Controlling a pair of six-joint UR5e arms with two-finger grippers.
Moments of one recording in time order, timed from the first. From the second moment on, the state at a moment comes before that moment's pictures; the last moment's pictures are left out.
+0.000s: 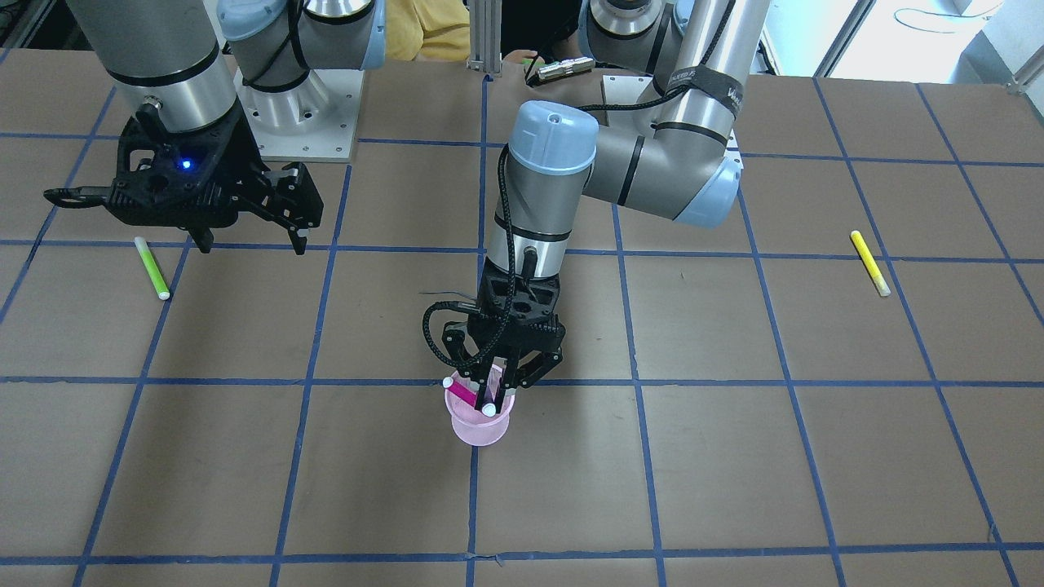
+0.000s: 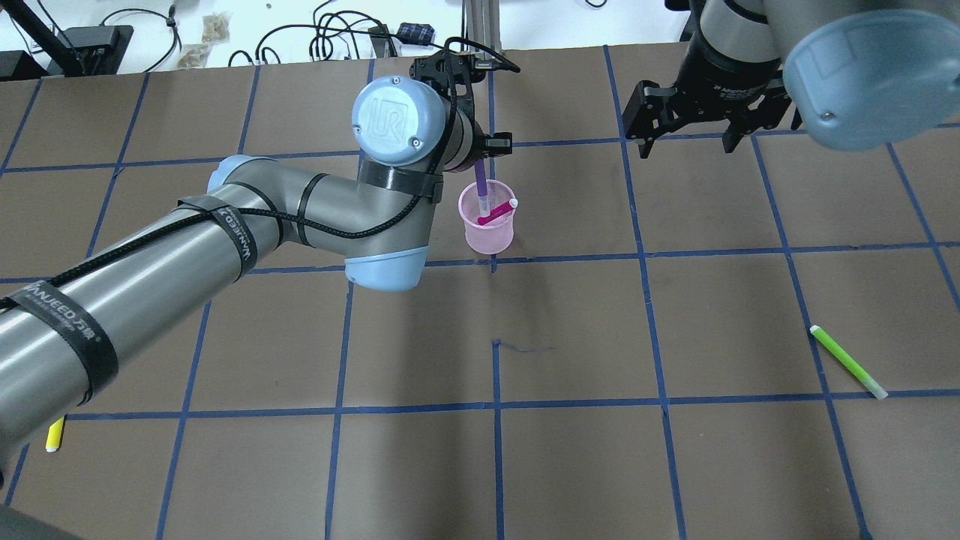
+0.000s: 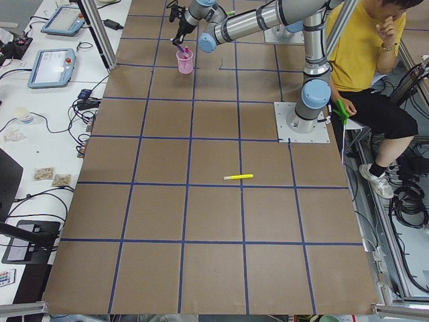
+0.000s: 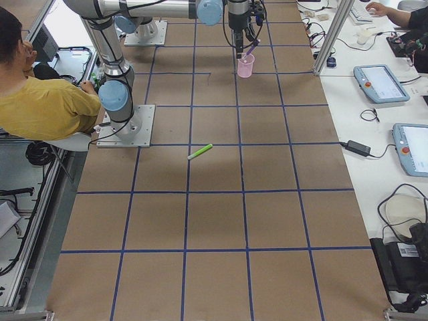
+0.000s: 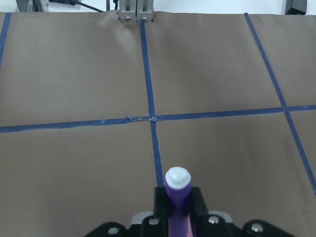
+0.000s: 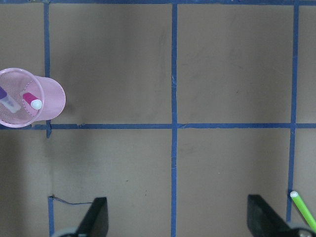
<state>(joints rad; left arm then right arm) -1.90 -1.97 -1.76 -0.40 1.56 -0.24 1.62 -1.52 1.57 -1.72 -1.59 0.03</state>
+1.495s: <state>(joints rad) -1.70 -1.74 -1.53 -1.30 1.48 -0.12 1.62 -1.52 1.57 -1.72 -1.60 0.02</state>
